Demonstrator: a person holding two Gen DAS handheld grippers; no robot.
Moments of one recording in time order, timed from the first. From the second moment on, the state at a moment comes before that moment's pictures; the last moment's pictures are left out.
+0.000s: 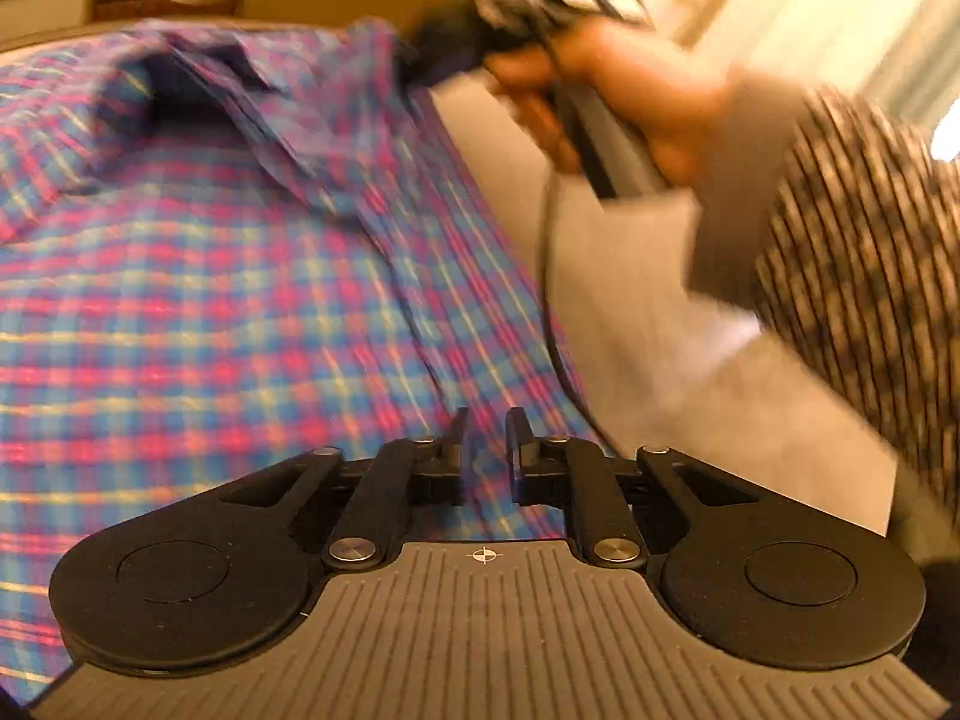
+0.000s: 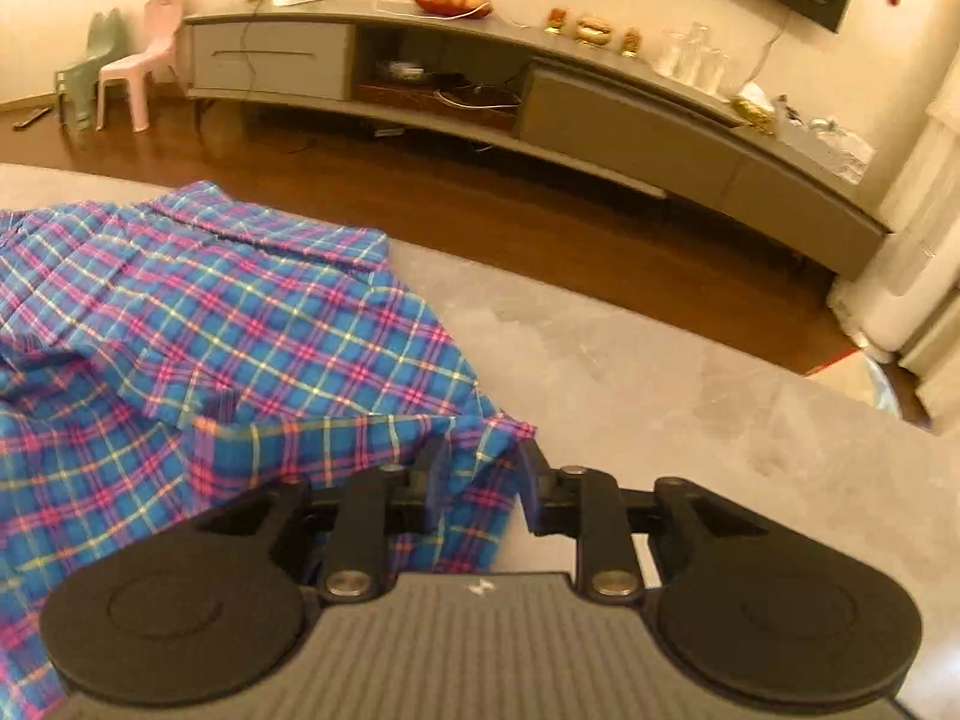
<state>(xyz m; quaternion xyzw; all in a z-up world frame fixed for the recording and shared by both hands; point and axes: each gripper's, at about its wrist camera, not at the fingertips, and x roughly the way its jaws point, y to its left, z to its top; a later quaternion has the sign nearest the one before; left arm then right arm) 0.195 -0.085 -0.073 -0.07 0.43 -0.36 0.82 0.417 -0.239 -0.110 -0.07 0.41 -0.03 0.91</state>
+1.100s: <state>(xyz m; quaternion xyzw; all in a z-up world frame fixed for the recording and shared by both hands) 0.323 0.061 -0.048 0.26 0.22 -0.36 0.87 0.354 -0.172 -0.090 0.19 0.39 0.06 0.90</state>
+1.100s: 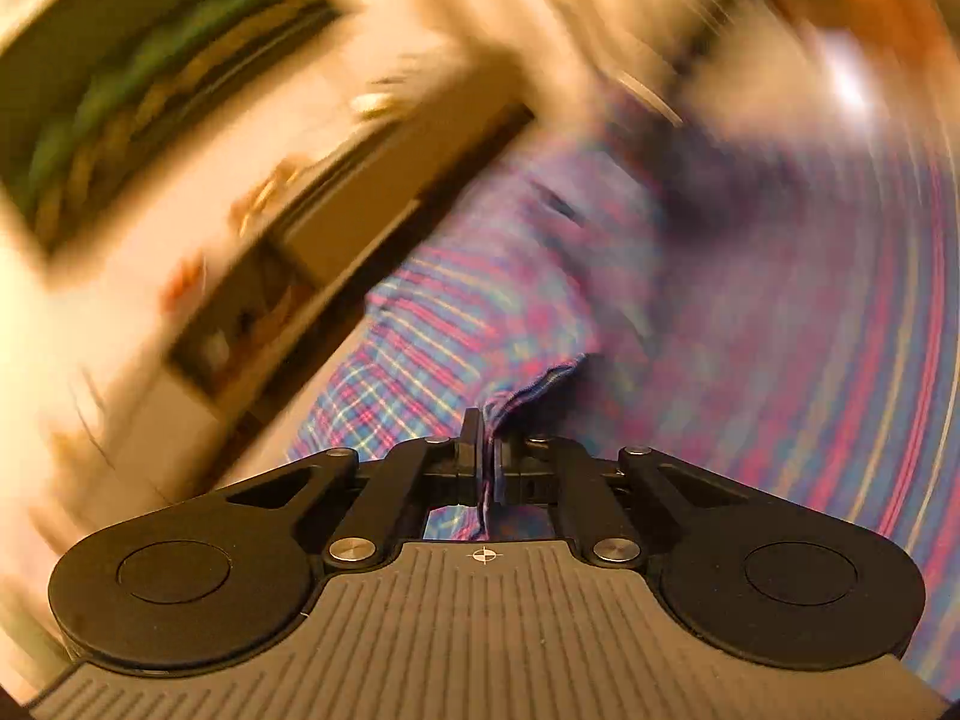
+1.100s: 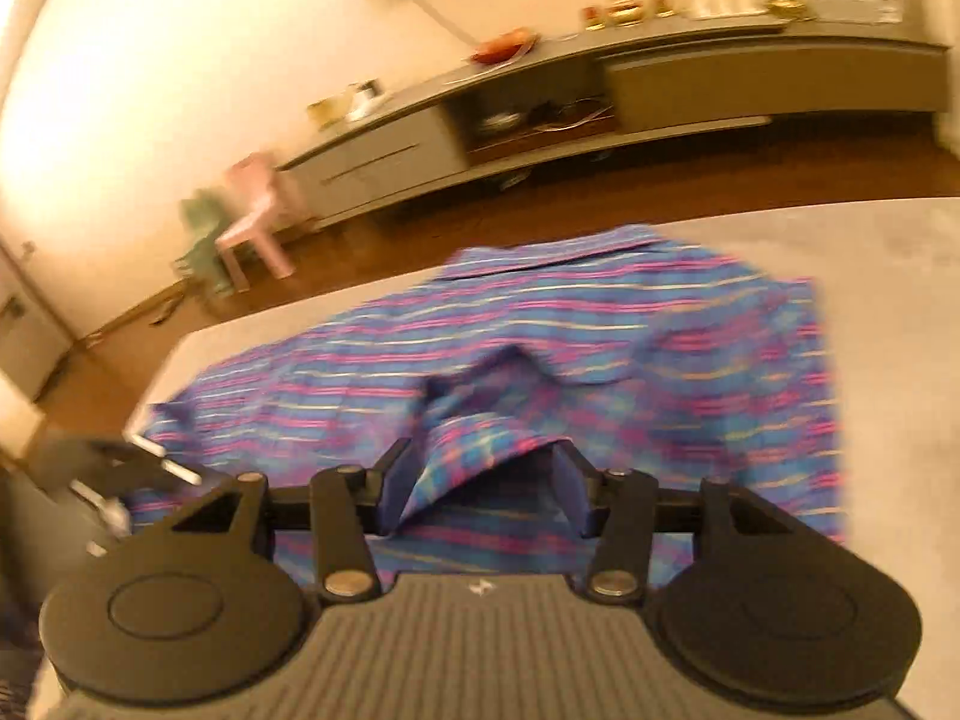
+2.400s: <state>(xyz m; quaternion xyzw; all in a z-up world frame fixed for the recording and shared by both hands) 0.391 0.132 -0.063 -0.11 0.42 -0.23 0.87 0.423 -0.179 -0.112 0.11 0.46 0.14 0.87</state>
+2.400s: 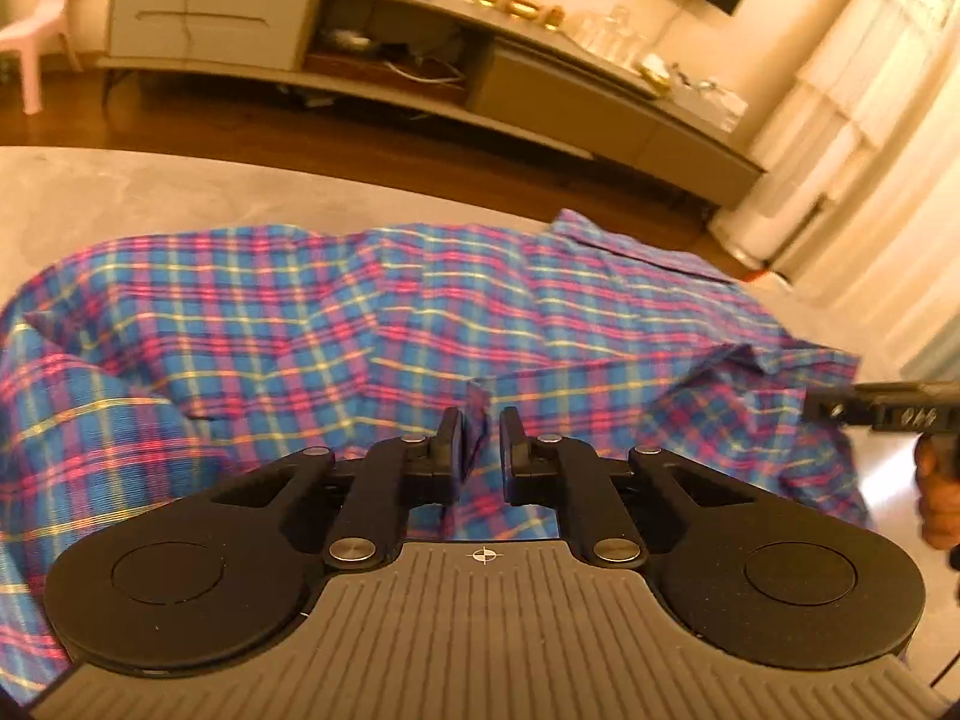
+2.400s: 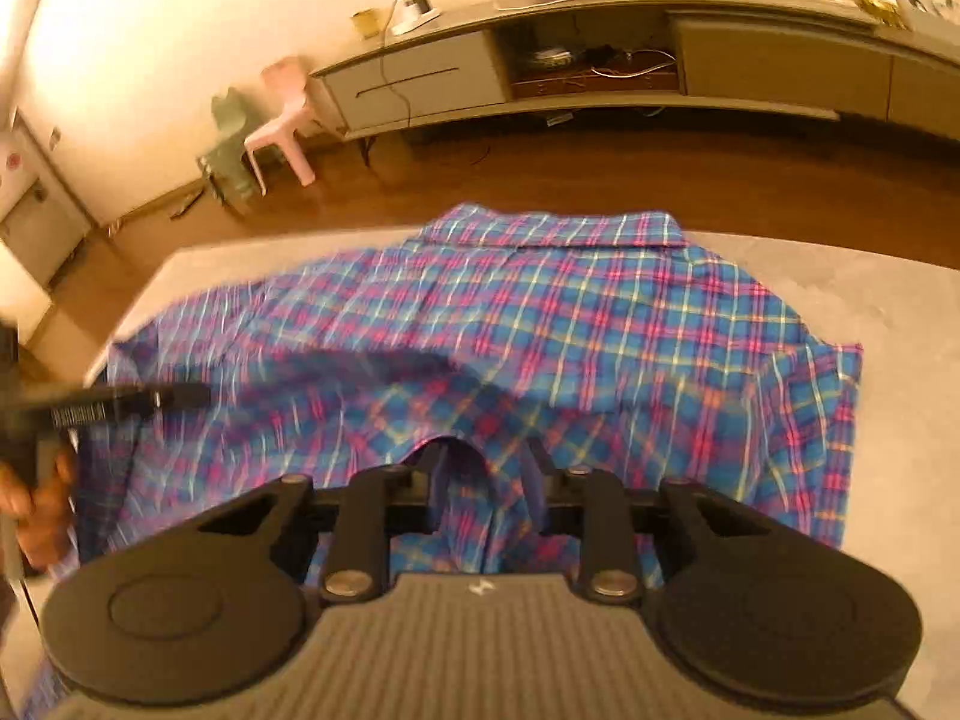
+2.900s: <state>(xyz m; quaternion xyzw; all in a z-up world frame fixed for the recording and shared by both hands) 0.387 0.116 -0.069 -0.12 0.41 -0.24 0.87 0.357 -0.156 -0.126 0.00 0.43 0.18 0.88</state>
